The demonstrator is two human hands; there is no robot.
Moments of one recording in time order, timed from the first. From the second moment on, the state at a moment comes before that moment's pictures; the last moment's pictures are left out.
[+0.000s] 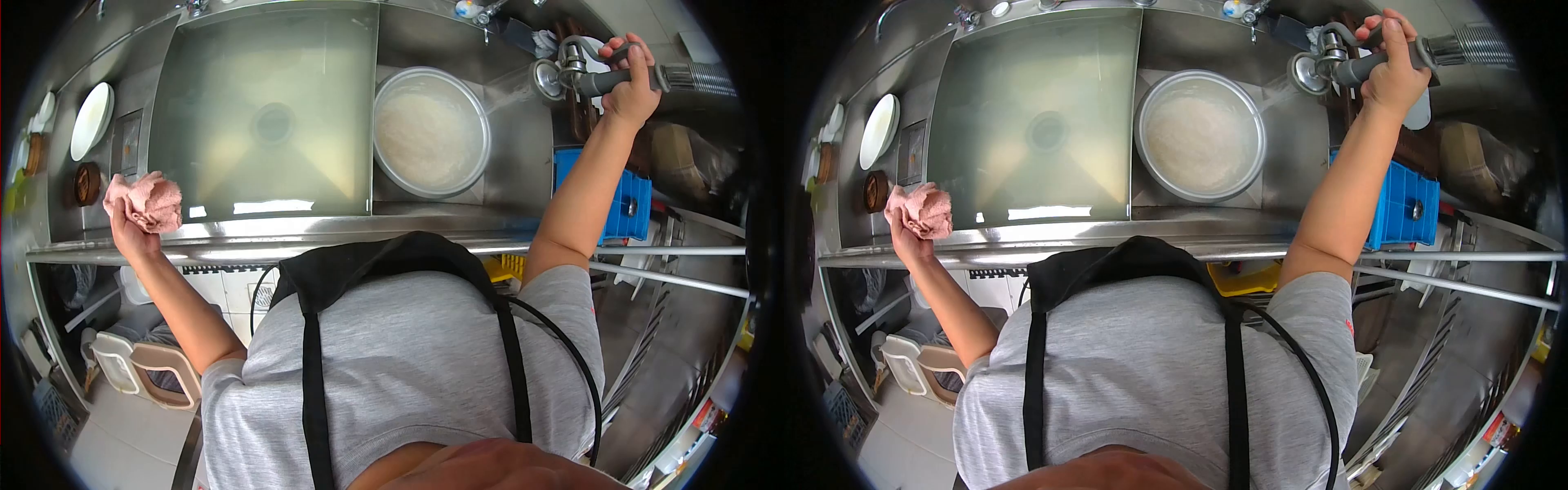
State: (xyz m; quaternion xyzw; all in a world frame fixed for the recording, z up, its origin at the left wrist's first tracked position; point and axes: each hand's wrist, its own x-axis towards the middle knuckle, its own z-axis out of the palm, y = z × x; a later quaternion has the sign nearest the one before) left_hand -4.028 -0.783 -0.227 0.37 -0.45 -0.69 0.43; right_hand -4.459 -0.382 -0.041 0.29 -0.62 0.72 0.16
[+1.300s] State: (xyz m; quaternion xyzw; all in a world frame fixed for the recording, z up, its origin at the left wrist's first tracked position) left_hand -4.019 -0.796 -0.241 0.37 -0.42 -0.72 0.41; right_hand -4.440 -0.370 -0.044 0.29 -0.68 0.67 0.11
